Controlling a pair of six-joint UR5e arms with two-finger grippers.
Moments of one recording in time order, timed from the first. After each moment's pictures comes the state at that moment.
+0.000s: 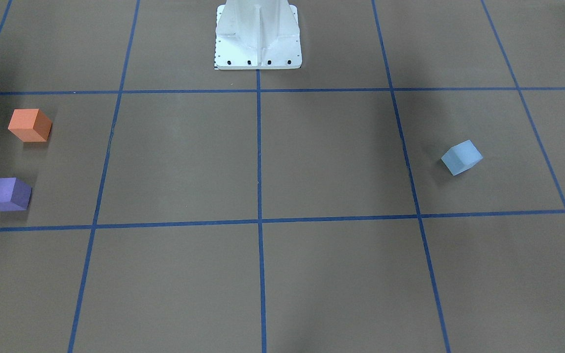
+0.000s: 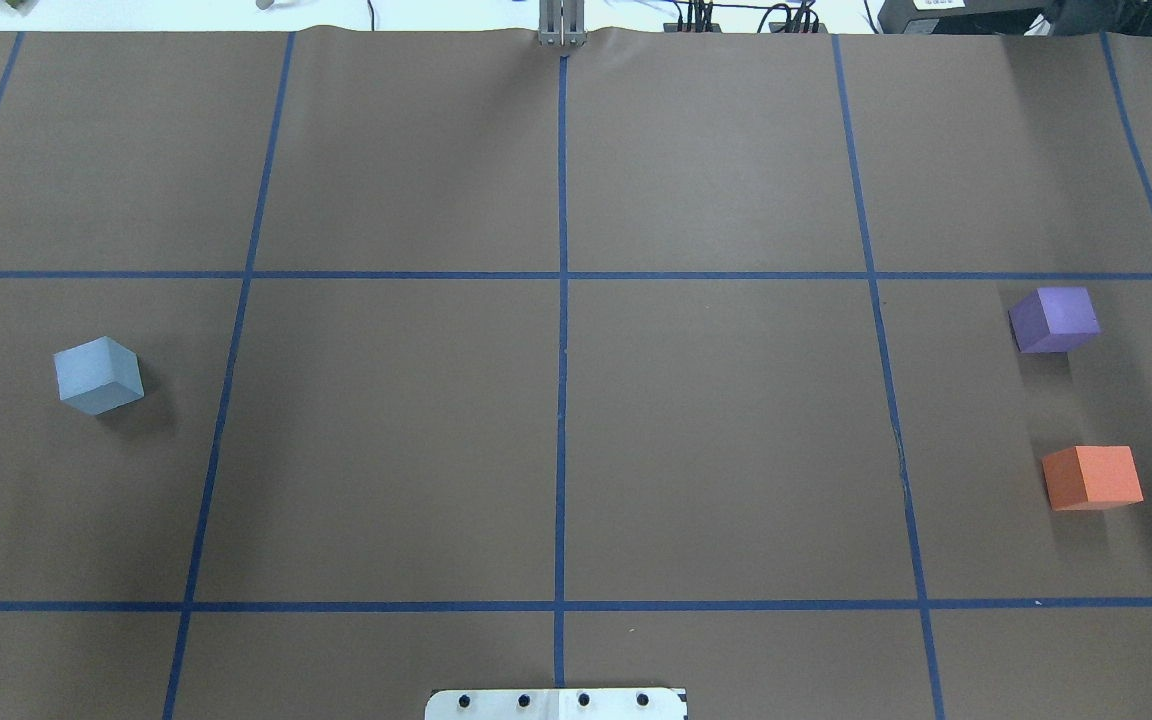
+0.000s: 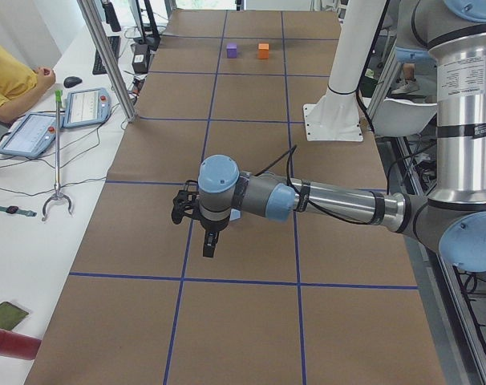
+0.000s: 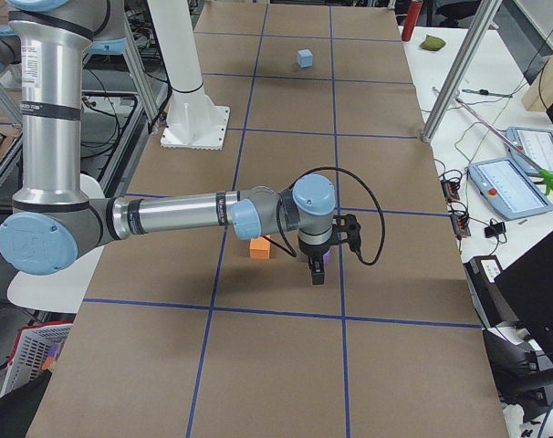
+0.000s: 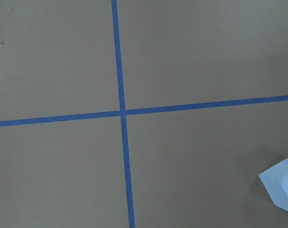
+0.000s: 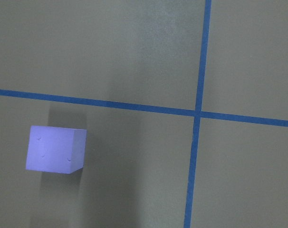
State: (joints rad) left arm -1.53 -1.46 -1.83 -1.69 -2.36 -0.12; right arm 1.47 -1.65 1.79 -1.46 2.35 0.12
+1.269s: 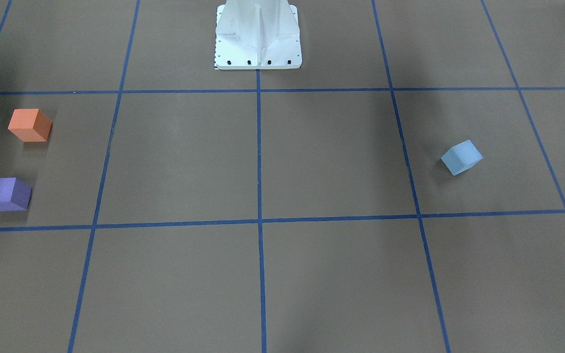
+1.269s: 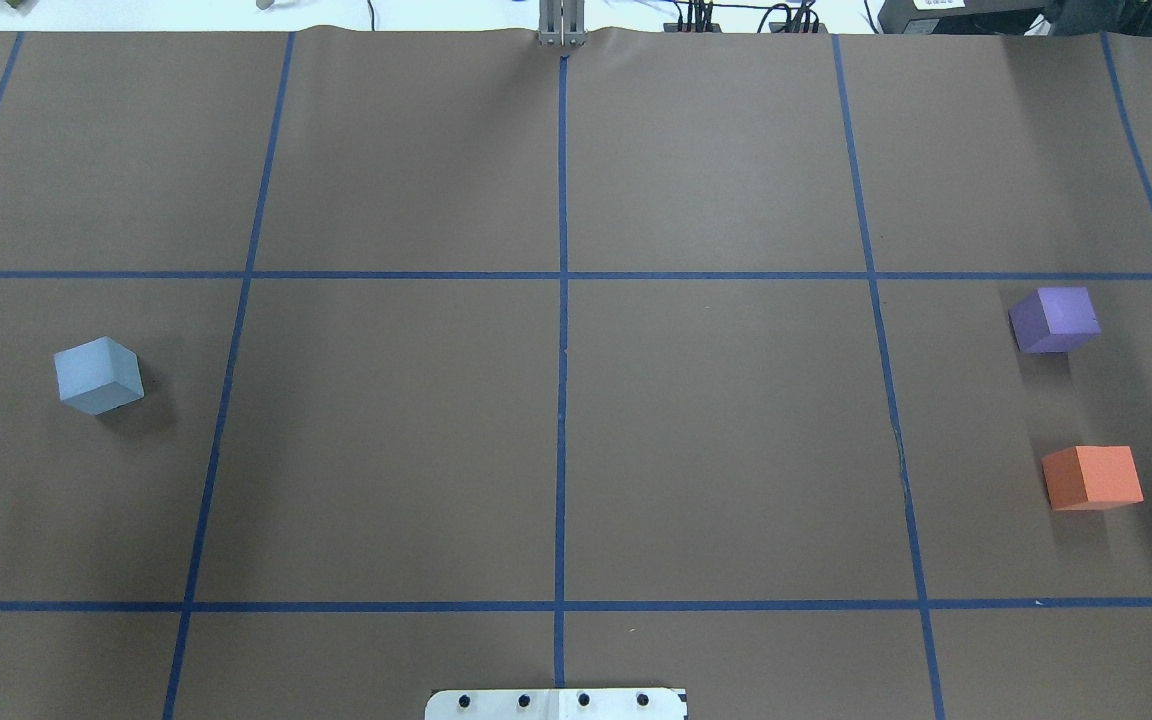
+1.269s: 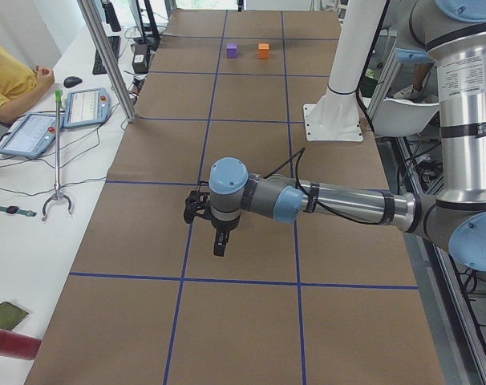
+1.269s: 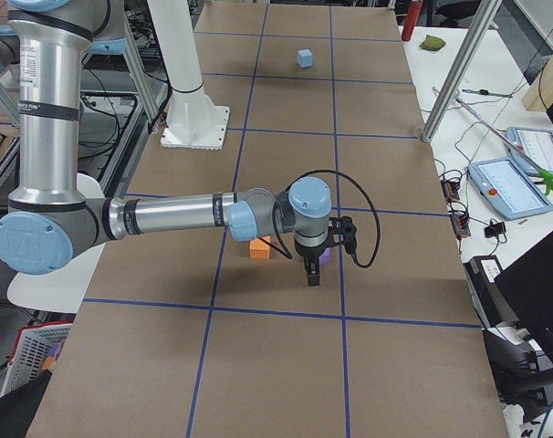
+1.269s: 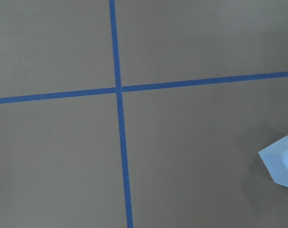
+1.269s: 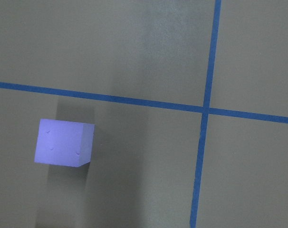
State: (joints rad) left arm -1.46 -1.41 -1.86 -1.74 -2.37 -0.16; right arm 1.47 -1.68 1.79 -1.45 2.36 0.12
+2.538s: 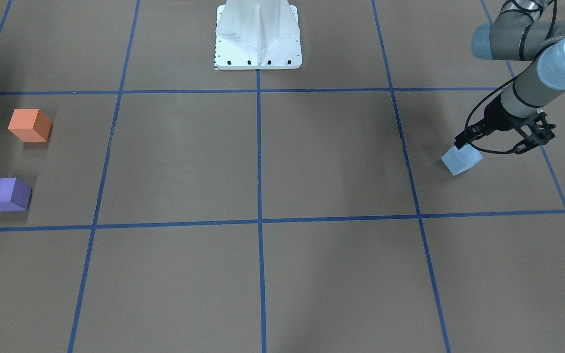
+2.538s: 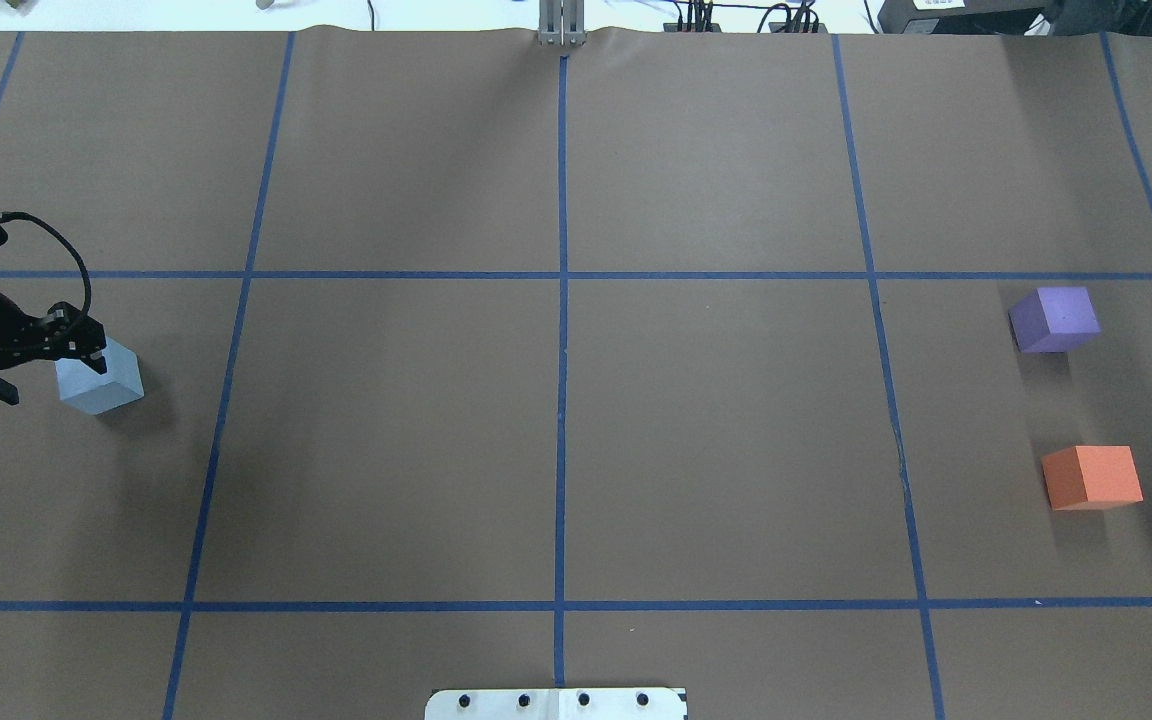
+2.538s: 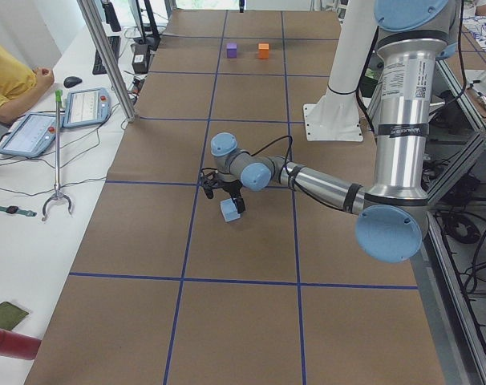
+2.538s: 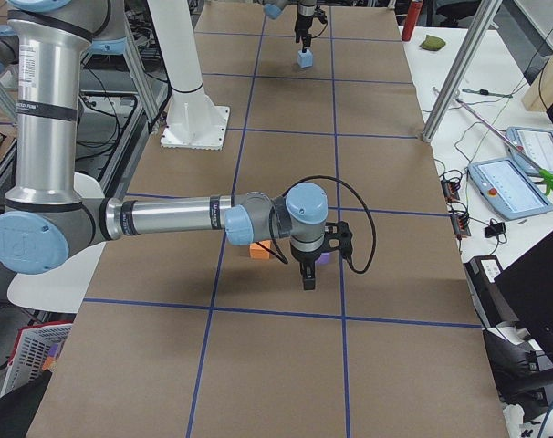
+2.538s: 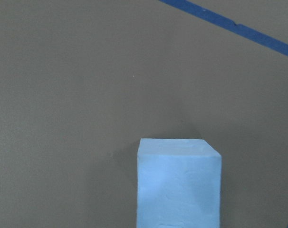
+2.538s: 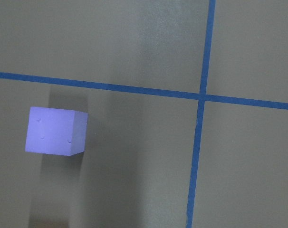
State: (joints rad) left arm -0.94 -1.59 -1.78 -1.82 -2.23 -1.17; right arm 1.47 -1.69 1.78 -1.45 2.36 0.11
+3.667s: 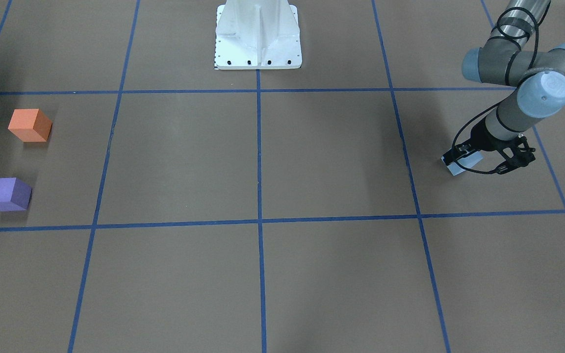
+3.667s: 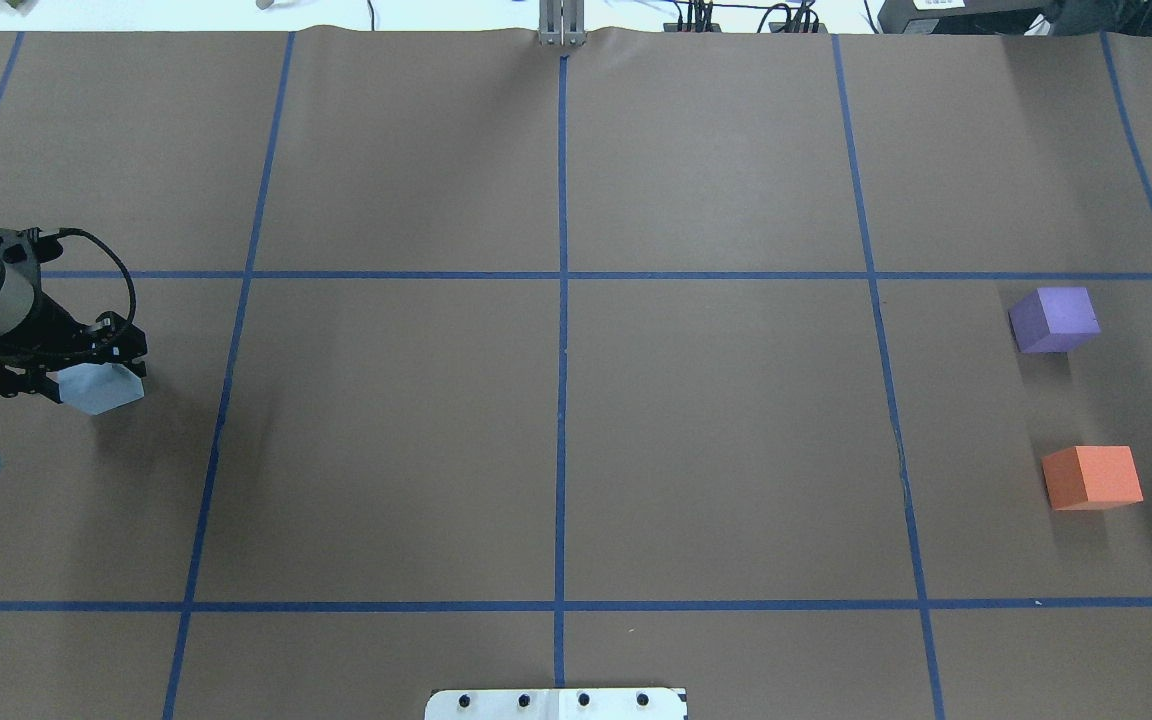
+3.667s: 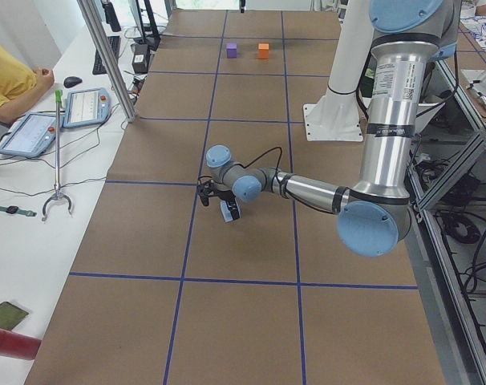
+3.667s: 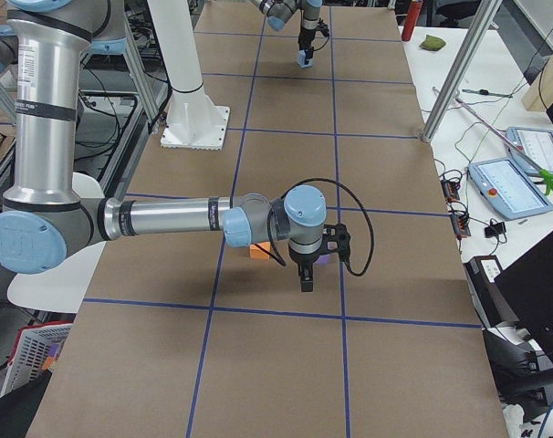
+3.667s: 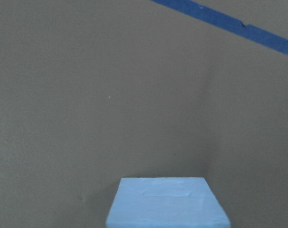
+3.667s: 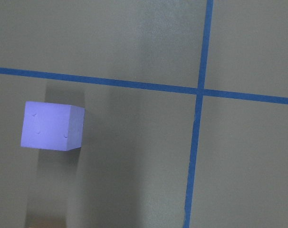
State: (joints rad) left arm -0.89 -1.65 -1.62 -1.94 -2.21 -1.18; right arm 1.47 -1.70 1.78 -1.45 2.36 0.11
